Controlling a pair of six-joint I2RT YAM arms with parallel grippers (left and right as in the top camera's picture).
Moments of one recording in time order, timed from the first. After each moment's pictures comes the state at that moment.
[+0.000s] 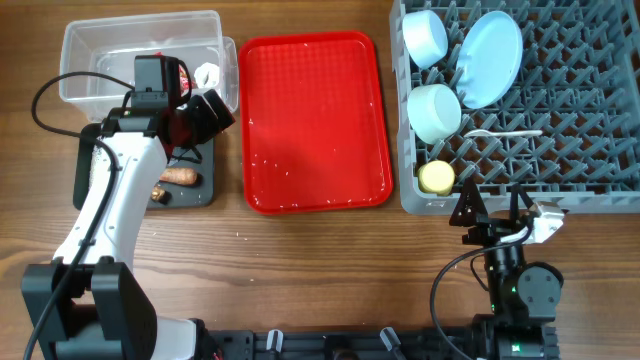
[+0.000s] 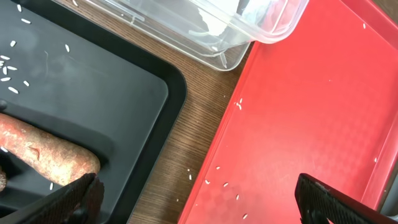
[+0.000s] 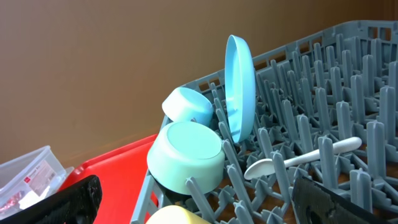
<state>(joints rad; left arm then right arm) -0.01 1.60 1.21 -0.71 0.07 -0.58 -0.04 0.02 0.01 0.00 -0.04 0.38</state>
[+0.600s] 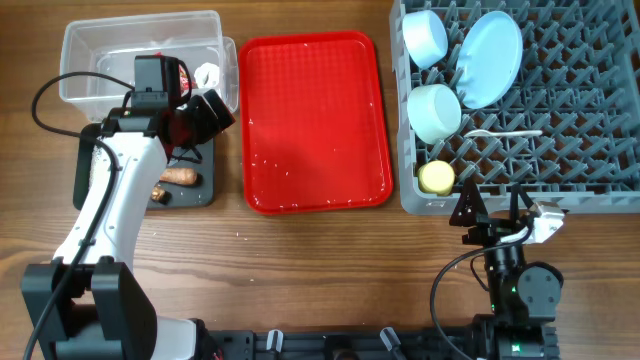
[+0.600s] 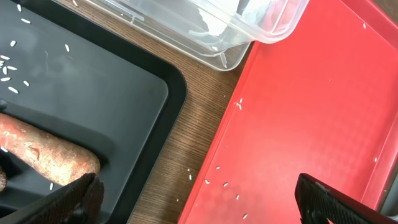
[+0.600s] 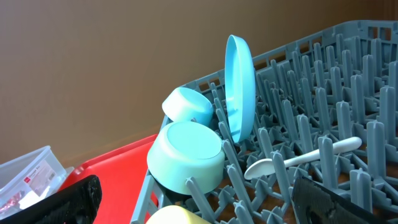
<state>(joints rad) -0.01 1.60 1.21 -0.71 0.07 -0.58 -0.04 0.02 0.01 0.00 -0.04 0.38</state>
